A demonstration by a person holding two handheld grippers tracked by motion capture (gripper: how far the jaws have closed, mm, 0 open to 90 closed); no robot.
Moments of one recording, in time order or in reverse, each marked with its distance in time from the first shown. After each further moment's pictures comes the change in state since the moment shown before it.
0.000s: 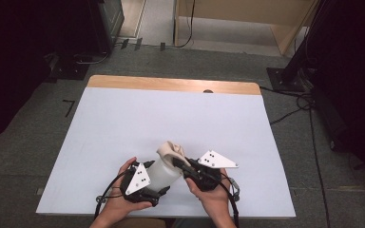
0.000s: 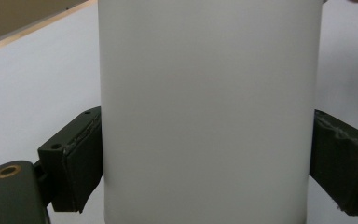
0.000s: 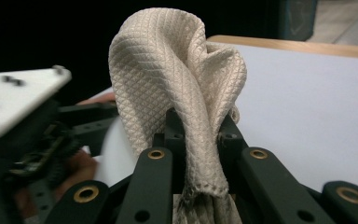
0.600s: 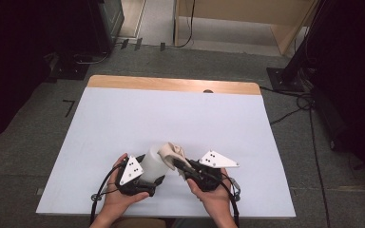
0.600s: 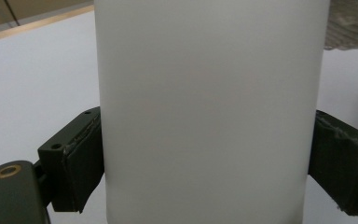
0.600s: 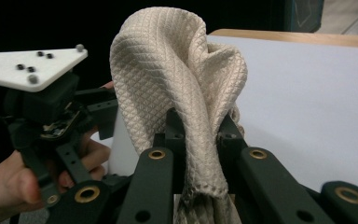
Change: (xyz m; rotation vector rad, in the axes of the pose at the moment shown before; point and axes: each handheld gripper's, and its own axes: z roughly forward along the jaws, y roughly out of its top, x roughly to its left) left arm 0.022 -0.005 -0.004 -0.018 0.129 -0.158; right arm 0.003 0.000 -0.001 0.014 0.043 0.000
